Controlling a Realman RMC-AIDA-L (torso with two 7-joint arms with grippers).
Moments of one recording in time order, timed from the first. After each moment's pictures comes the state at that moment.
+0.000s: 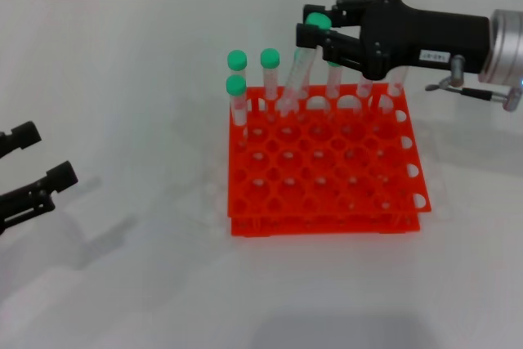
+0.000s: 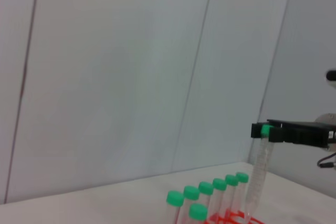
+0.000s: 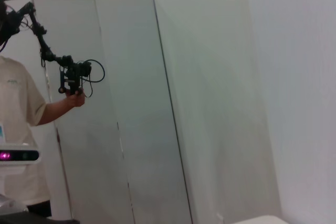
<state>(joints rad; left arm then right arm) 0.03 -2.08 0.77 1.03 1.56 1.73 -1.43 0.71 2.01 -1.11 -0.53 -1.39 -1.47 1.29</state>
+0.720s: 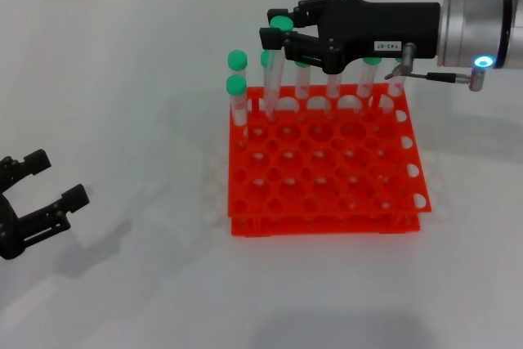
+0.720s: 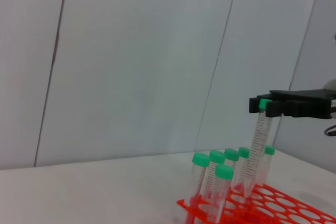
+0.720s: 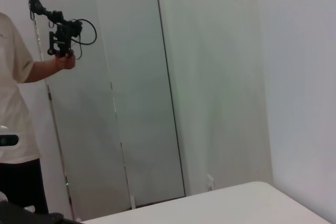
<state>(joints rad) 0.00 -2.08 0.74 0.84 1.61 1.67 -1.28 0.80 2.02 -1.18 -0.53 -1.45 -1.33 1.34</state>
